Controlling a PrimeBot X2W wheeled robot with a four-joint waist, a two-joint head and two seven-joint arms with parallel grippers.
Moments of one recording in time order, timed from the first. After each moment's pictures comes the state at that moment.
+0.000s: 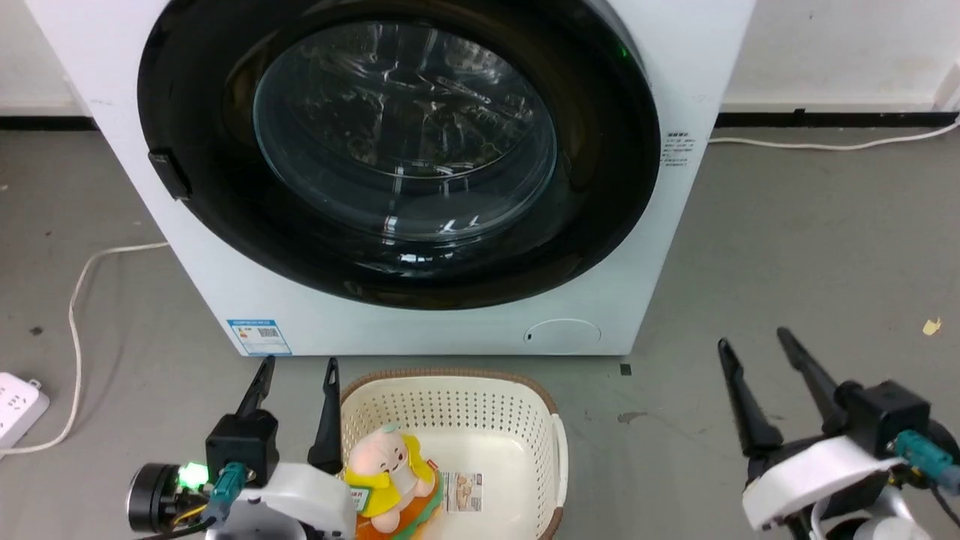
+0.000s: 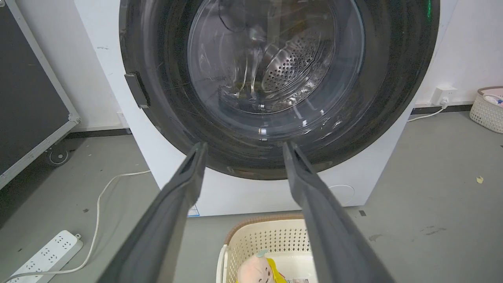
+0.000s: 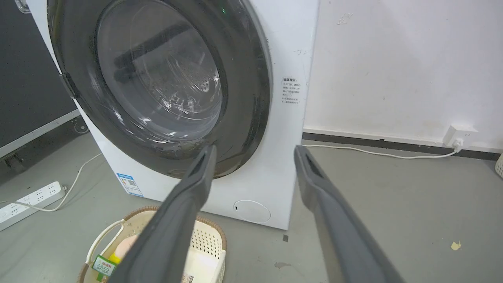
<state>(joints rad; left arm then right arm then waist) -0.01 0.05 -0.04 0.00 0.00 0.02 -0.05 -0.05 -0.06 -0.01 0.00 0.10 0.13 -0.05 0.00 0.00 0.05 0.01</state>
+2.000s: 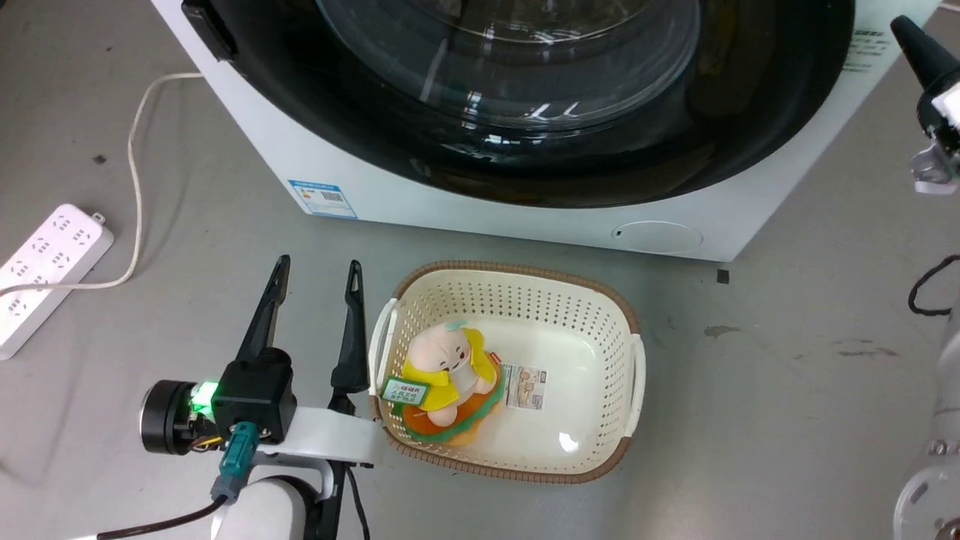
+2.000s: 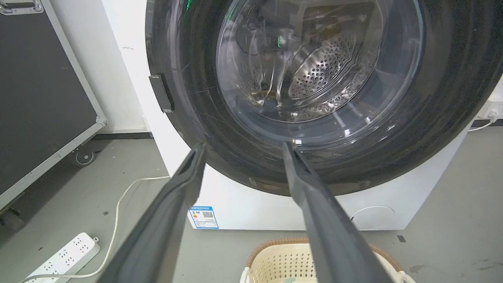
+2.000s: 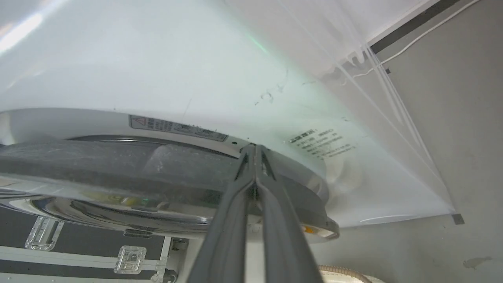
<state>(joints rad) -0.17 0.05 -0.12 -0.05 -0.01 0.08 -0.17 -1.00 -0.10 -0.49 0.62 0.60 0.13 0.51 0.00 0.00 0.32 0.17</state>
